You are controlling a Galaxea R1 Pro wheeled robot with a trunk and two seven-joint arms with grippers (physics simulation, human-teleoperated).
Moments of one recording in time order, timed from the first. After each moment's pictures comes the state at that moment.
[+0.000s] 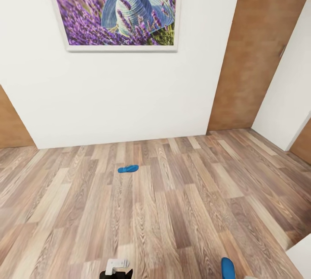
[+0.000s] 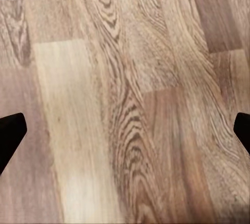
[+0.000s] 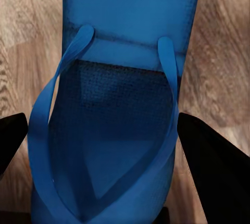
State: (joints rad) left arm -0.38 -0.06 -0.14 -0.21 0.16 -0.18 -0.14; right arm -0.41 -0.23 -0.09 -0.03 -0.12 -0.04 0.46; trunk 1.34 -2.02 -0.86
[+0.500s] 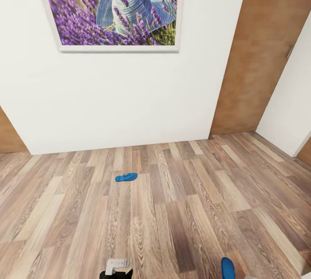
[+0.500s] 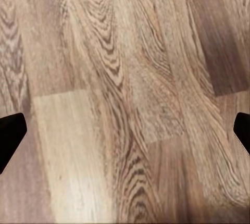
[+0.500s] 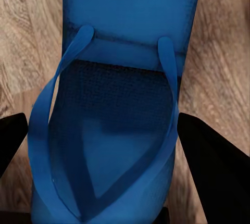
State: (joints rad) left arm -0.38 -0.06 -0.14 -0.21 0.16 -0.18 -0.14; right arm -0.41 -0.23 -0.09 -0.03 -0.12 -0.04 0.46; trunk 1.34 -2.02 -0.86
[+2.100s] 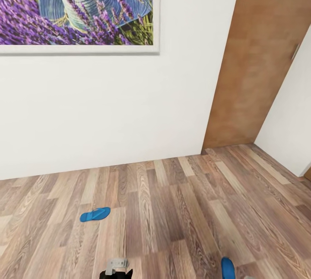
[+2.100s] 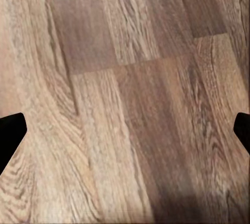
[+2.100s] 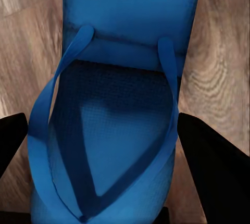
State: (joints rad) left arm -0.37 -0.06 -0.14 -0.21 0.16 -0.18 -0.14; right arm -0.41 -0.23 -0.09 -0.03 -0.12 -0.04 0.46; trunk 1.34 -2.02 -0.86
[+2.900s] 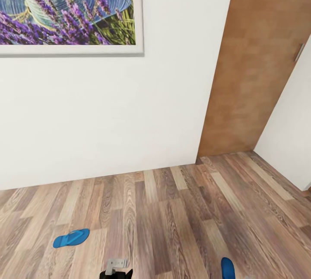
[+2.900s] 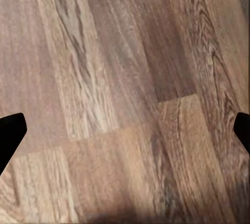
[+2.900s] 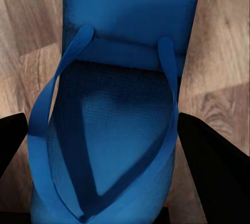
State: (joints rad) left arm -0.37 -0.06 -0.14 -0.21 0.16 -0.18 -0.14; right arm -0.41 -0.23 -0.09 -0.03 -0.12 -0.04 0.46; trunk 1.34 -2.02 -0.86
